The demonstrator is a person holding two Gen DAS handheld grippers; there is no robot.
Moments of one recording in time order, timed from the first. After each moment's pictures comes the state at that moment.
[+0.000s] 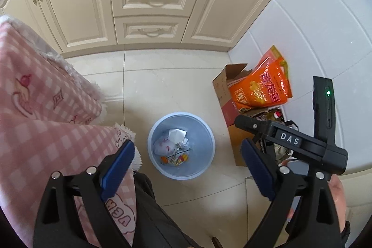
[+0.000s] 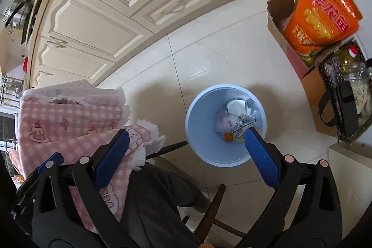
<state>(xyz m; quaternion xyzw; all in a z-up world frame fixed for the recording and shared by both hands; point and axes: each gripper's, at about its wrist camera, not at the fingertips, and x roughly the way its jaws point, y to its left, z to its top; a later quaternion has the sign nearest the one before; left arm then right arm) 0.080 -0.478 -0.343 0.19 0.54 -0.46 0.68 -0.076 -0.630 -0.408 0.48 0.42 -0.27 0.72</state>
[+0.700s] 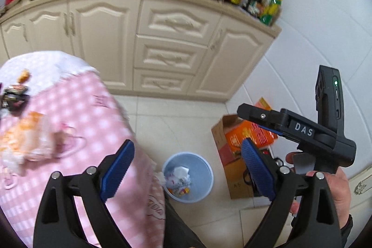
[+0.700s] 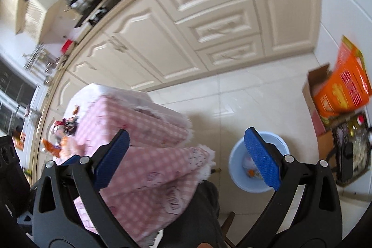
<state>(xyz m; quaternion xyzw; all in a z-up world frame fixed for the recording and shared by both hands) 0.109 -0.367 -0.206 0.09 0.43 -0.48 0.76 -0.009 -0.554 -0.235 0.37 0.34 -0.20 0.84</state>
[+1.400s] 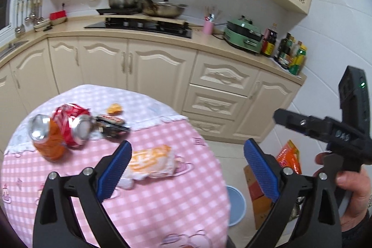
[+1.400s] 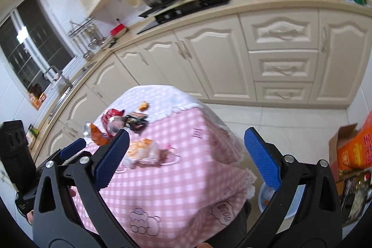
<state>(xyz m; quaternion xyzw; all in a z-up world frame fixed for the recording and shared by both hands) 0.162 -0.225 -0.122 0.04 0.33 -0.39 0.86 0.066 -0.439 -0.126 0.25 0.30 -0.09 0.92</state>
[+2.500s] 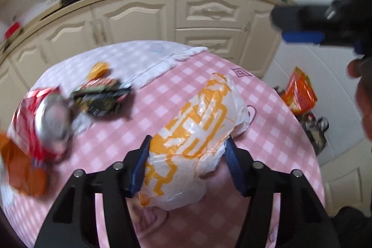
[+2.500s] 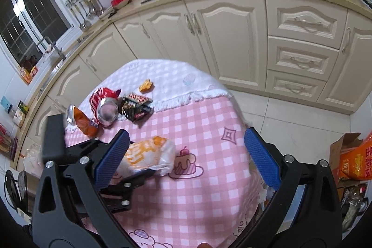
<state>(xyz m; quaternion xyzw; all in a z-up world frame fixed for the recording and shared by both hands) 0.242 -0.237 -0.242 0.20 0.40 -0.46 0.77 0.169 -0.406 -0.185 0.22 0.38 -0.07 0.90</state>
